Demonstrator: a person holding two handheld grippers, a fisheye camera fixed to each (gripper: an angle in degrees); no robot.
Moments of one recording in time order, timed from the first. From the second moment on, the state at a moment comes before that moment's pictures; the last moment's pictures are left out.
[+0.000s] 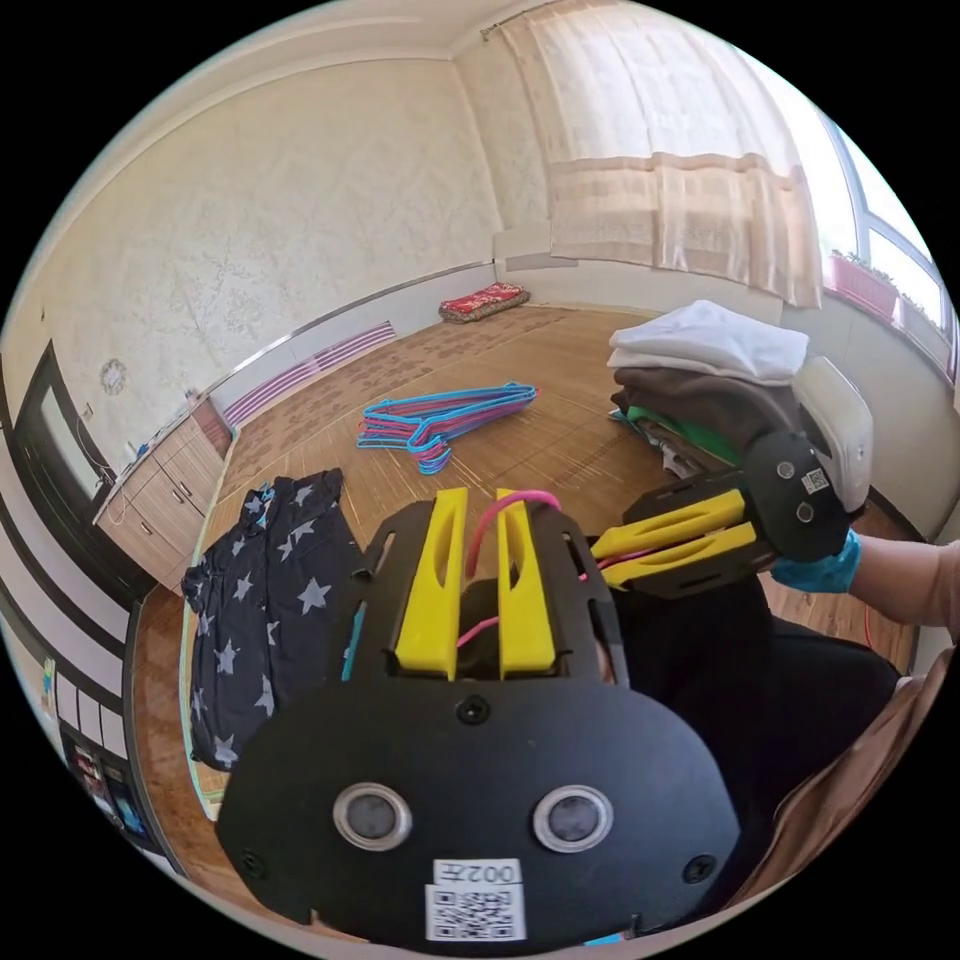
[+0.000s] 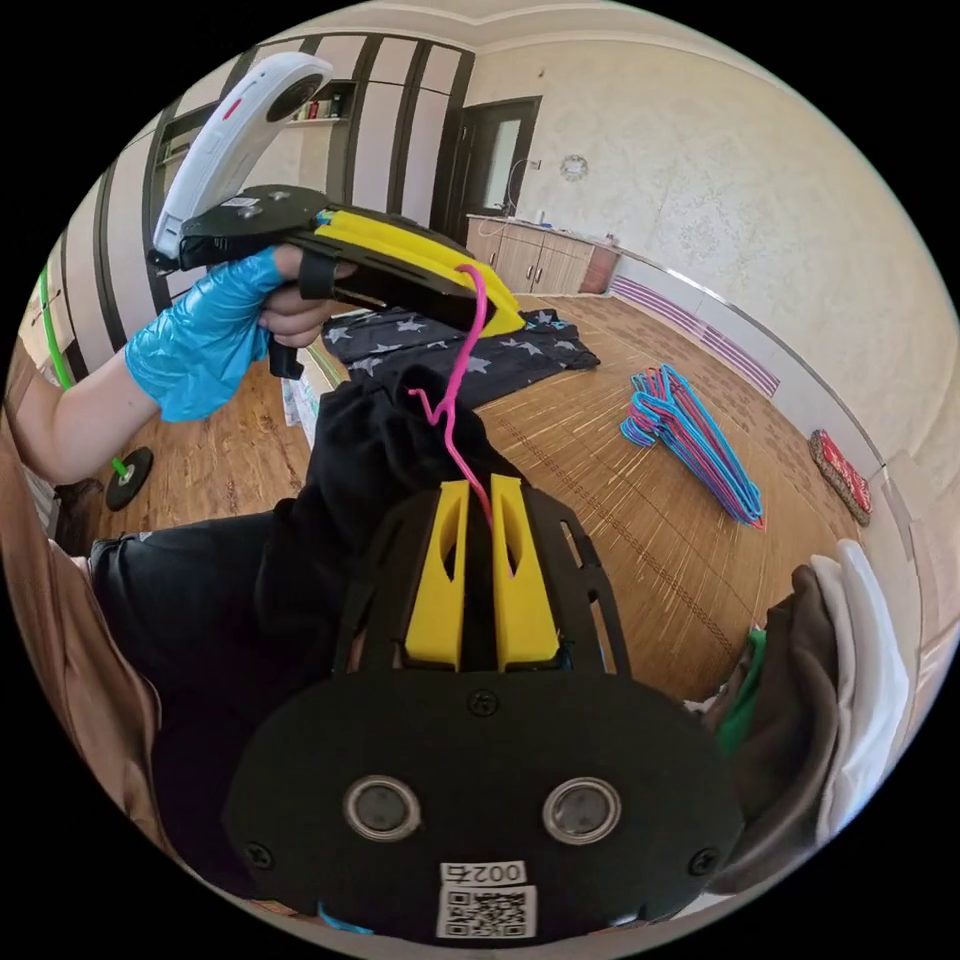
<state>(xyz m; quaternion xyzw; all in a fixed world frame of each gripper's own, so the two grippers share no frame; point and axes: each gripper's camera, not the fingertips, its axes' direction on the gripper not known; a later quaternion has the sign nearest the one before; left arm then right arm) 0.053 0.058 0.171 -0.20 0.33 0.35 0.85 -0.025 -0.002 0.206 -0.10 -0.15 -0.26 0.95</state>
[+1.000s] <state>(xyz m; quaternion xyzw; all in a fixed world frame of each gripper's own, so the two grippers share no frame) 0.027 0.009 0.120 -0.16 0.23 0.28 0.92 -0.016 -0.010 0.156 -0.04 0.03 -0.16 0.99</state>
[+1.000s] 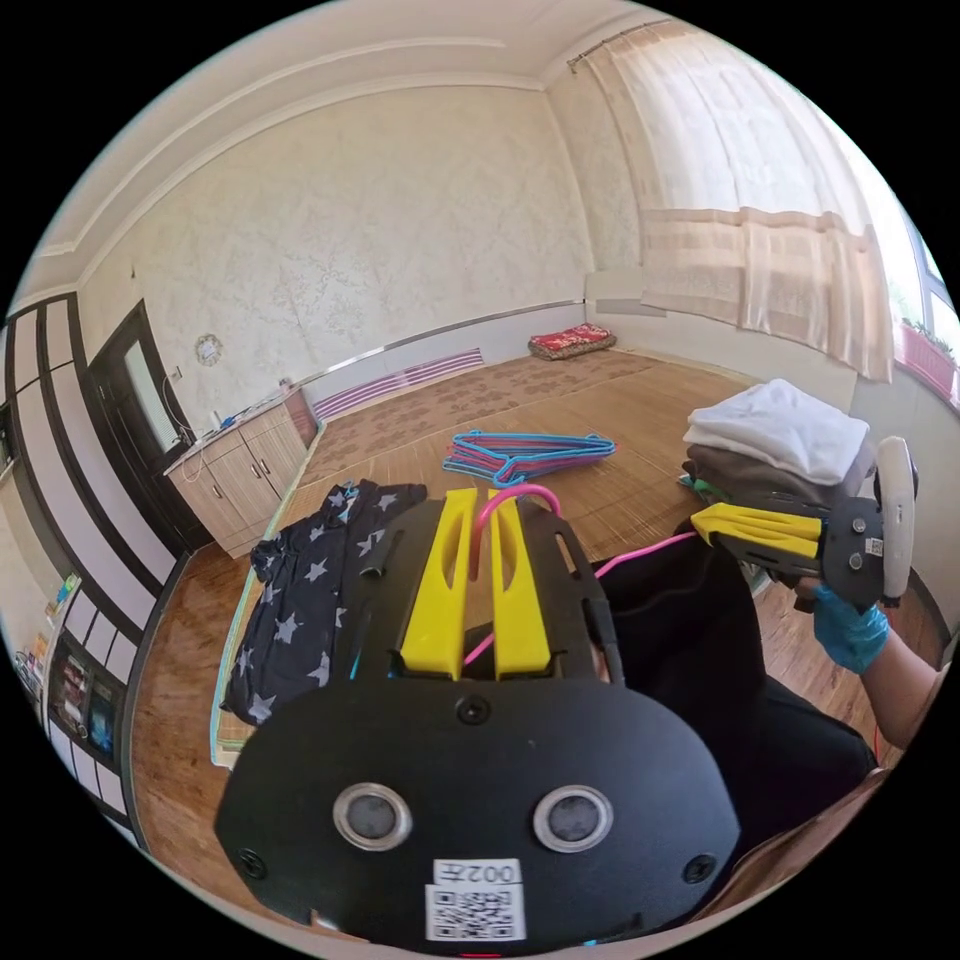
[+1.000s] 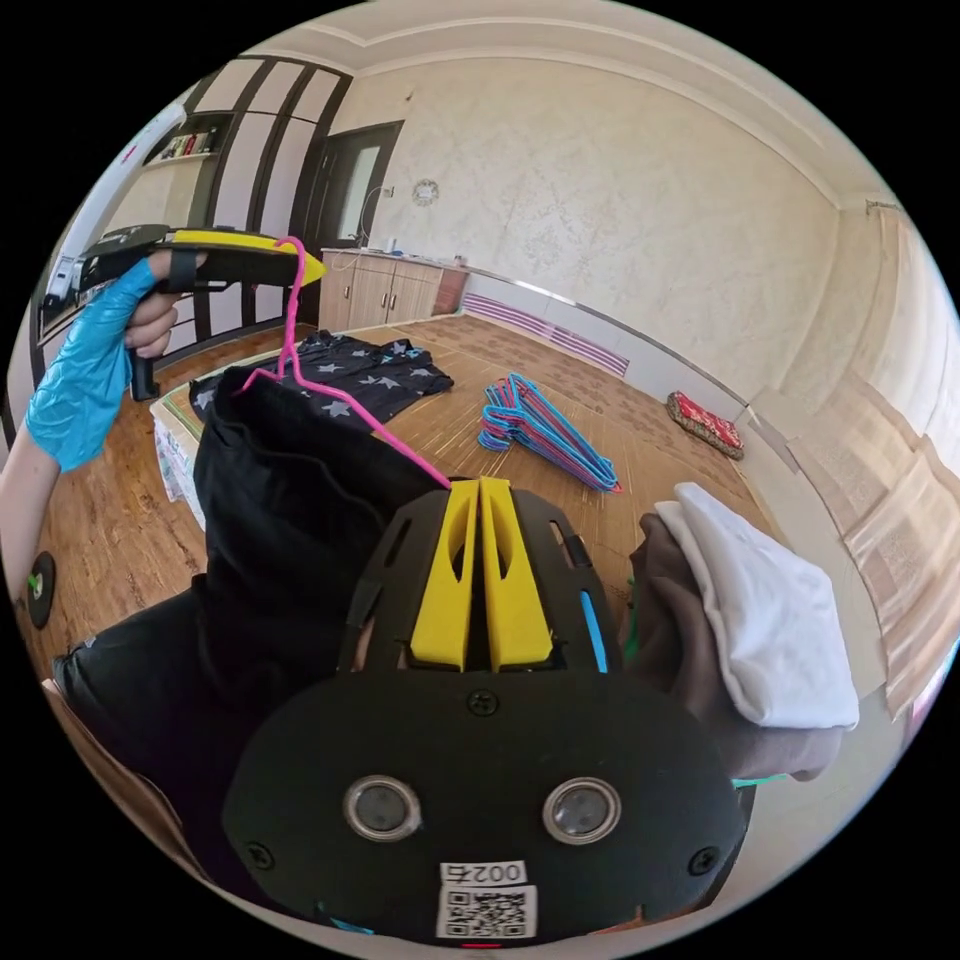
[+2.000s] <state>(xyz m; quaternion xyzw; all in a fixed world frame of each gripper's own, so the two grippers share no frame) 0.032 0.034 0.126 -0.21 0.20 0.31 0.91 0.004 -0.013 0.228 -0.14 0.11 -0.13 0.98</state>
